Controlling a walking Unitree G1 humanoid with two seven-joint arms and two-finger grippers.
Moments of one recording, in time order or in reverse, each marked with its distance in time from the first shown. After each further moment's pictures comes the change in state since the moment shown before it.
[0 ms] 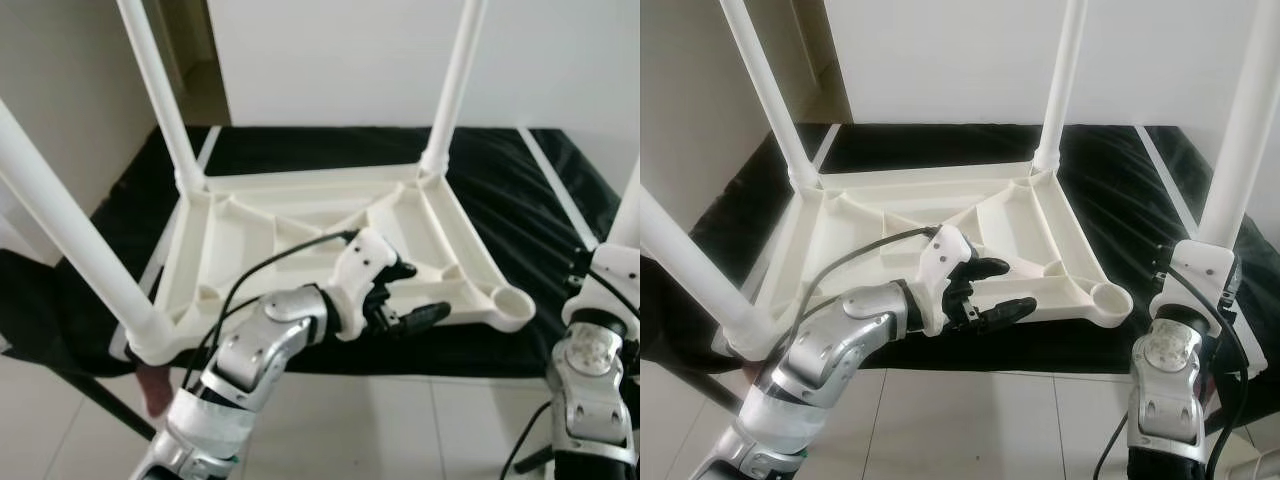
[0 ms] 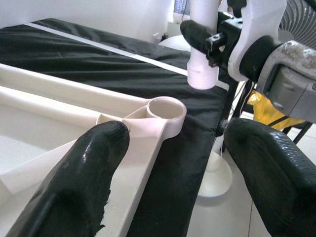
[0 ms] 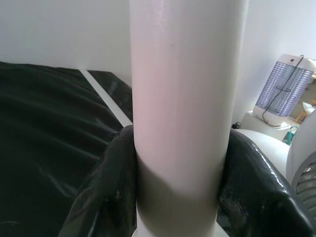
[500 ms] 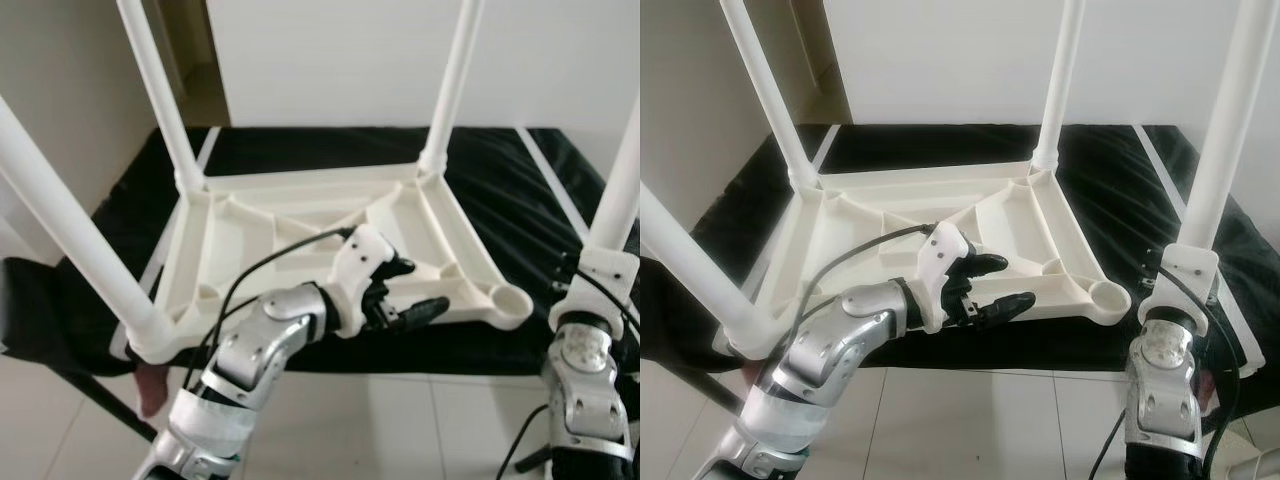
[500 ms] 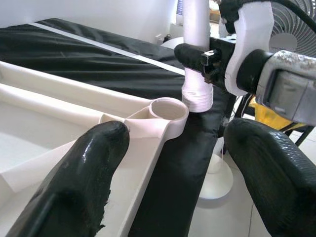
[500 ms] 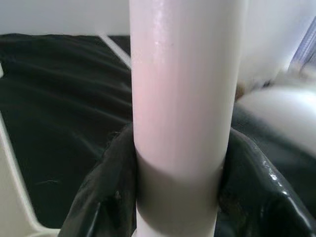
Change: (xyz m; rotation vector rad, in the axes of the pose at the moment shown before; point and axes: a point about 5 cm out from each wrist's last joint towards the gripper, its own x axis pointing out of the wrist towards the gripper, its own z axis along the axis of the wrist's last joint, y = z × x) left arm -0.002 0.003 -0.001 -0.012 -0.002 0.016; right arm 0.002 0.010 -0.008 0.146 0.192 0.066
